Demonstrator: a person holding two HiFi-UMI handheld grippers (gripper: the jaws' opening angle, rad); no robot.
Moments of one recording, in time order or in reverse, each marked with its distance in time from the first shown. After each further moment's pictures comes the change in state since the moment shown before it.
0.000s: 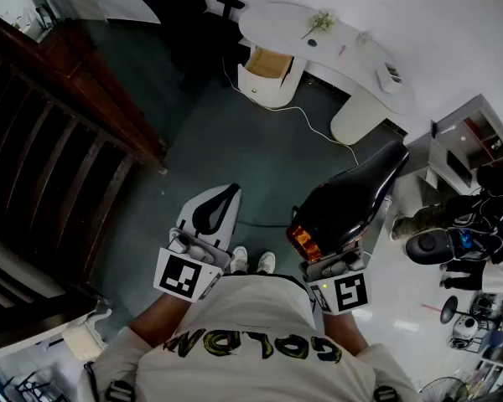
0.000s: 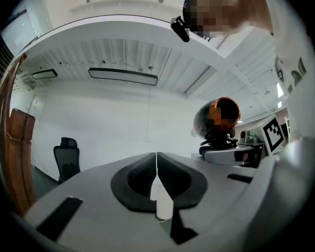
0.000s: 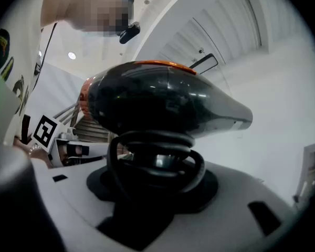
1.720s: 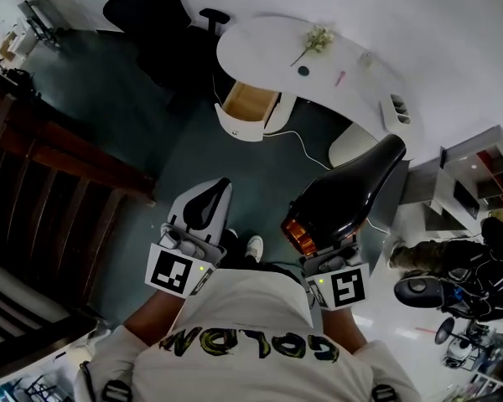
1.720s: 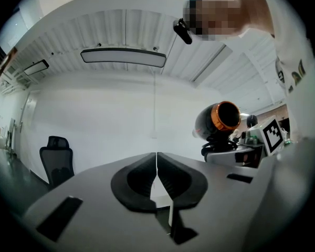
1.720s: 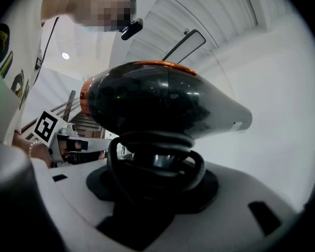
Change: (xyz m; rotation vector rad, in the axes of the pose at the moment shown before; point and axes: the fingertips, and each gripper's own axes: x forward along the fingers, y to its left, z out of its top) left arm 0.314 0.102 -0.036 0.029 0.043 0.032; right arm 0.207 -0.264 -0.046 0.021 0.019 0.017
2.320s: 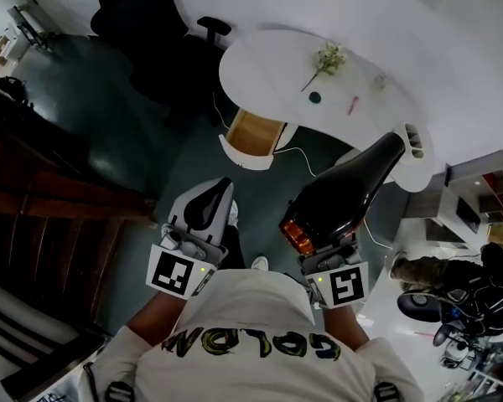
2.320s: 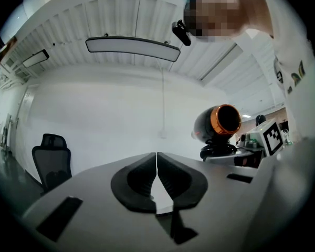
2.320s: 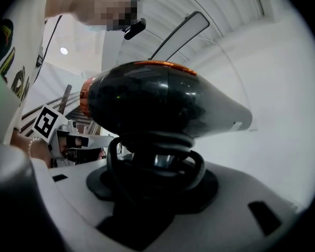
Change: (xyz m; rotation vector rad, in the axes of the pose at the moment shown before) left arm 0.119 0.144 -0.013 -0.025 0.007 -0.016; right arm 0.181 -0.051 -0.016 -0.009 0.019 -0.009
